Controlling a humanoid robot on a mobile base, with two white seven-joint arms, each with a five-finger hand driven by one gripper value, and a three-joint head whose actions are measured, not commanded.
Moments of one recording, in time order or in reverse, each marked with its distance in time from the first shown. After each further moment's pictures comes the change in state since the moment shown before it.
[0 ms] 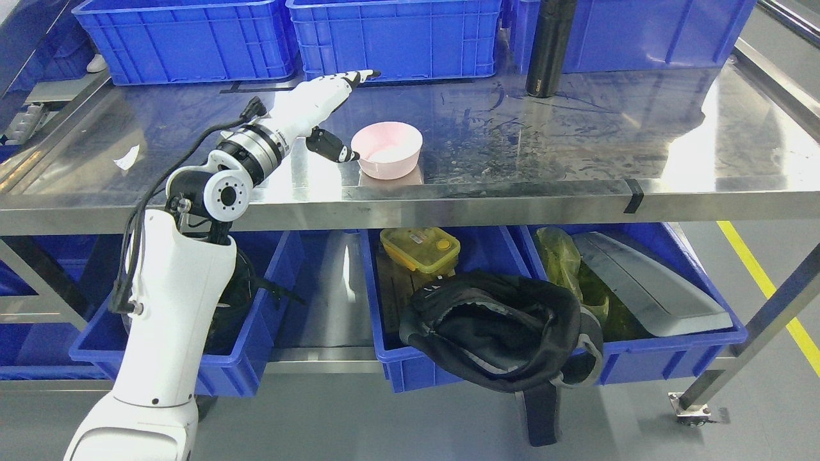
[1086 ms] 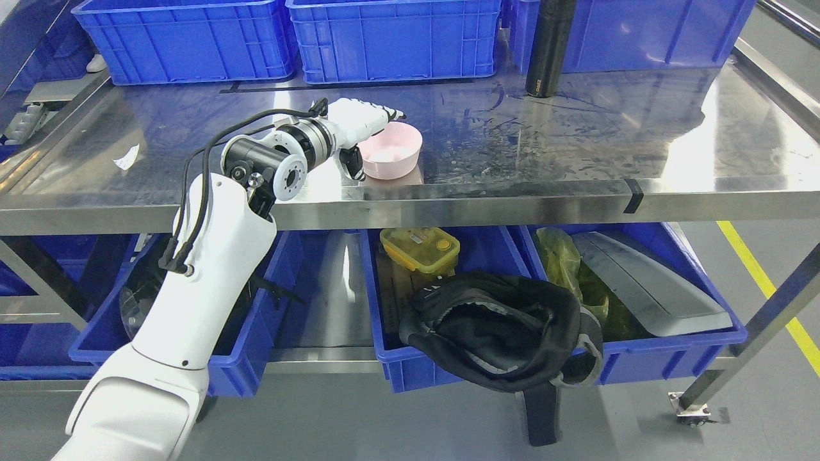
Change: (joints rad) left arm -0.126 -0.028 -0.220 0.160 -0.193 0.003 -0.113; right arm 0.000 0.000 0.000 0.000 0.000 0.000 0.000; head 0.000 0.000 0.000
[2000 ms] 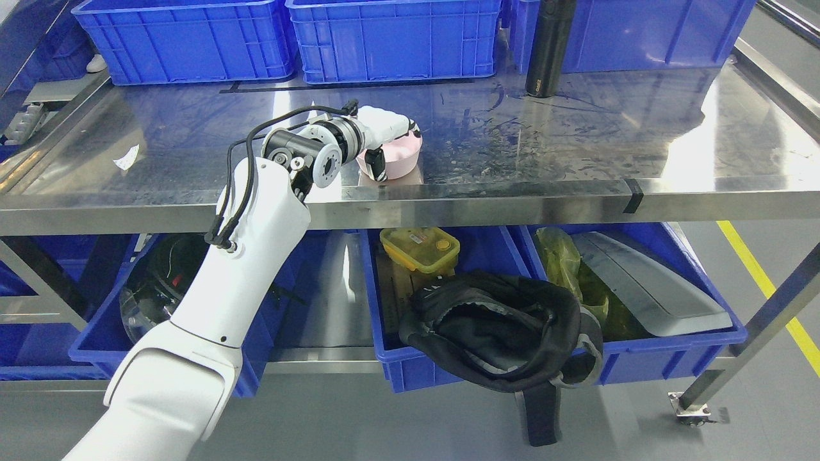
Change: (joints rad) left arm -0.091 -0.105 -0.027 0.209 -0.037 0.007 0.001; right arm 0.000 0.000 0.000 0.000 0.000 0.000 0.000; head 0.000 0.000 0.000
